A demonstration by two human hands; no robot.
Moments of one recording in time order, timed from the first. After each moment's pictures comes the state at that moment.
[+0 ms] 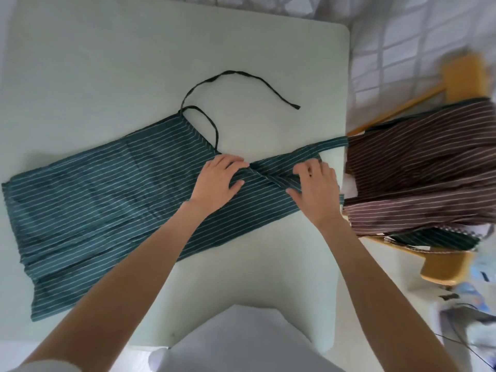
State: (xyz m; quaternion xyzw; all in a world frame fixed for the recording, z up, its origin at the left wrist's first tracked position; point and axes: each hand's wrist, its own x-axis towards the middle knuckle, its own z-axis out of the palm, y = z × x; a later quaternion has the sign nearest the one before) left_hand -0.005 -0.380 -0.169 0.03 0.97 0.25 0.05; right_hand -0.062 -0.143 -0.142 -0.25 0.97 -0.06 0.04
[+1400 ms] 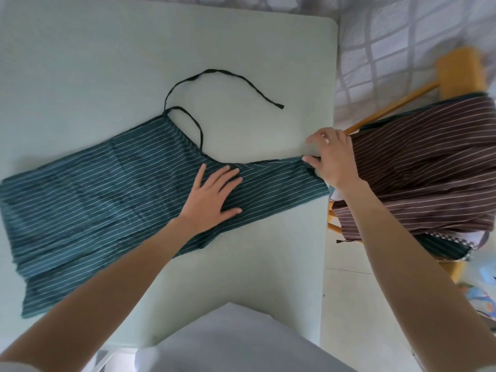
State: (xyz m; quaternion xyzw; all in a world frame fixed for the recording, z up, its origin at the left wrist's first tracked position) left_hand 0.010 -0.346 -0.179 0.12 0.98 0.08 0.13; right_hand -0.165 -0.076 -0.167 -0.26 0.96 -0.09 0.09
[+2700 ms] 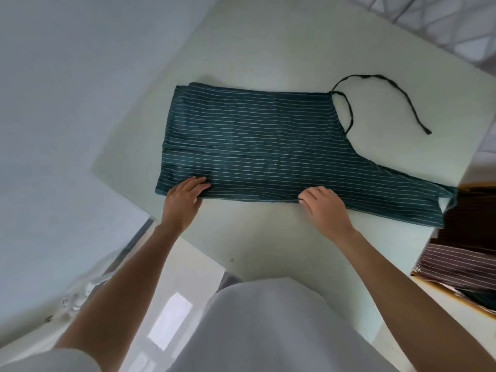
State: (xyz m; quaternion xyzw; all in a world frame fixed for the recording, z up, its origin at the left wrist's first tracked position) left_hand 0.314 -0.494 -0.173 -0.32 0.93 0.18 0.07; right_hand 0.063 -0.245 -0.164 -0.57 0.81 -0.12 0.09
